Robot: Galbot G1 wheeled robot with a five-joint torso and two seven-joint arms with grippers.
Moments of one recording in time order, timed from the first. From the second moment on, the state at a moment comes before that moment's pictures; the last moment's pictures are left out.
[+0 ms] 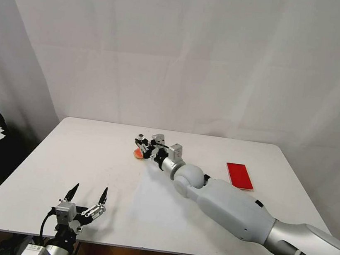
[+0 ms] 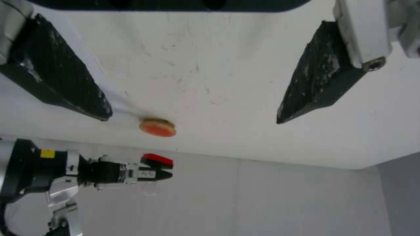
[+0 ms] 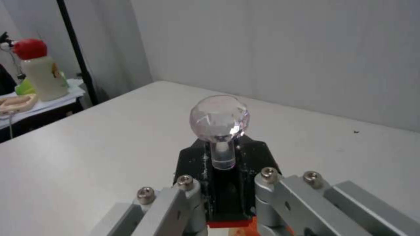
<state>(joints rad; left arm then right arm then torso) 1.66 -1.23 -0.53 -2.09 -0.38 -0.22 -0.07 -0.12 1.26 -0.76 1.25 1.00 0.01 0.09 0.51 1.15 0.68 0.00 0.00</state>
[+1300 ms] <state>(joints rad) 1.66 -1.23 -0.53 -2.09 -0.38 -0.22 -0.07 -0.16 1.30 -0.74 1.14 0.96 0.02 0.07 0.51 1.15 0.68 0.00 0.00</state>
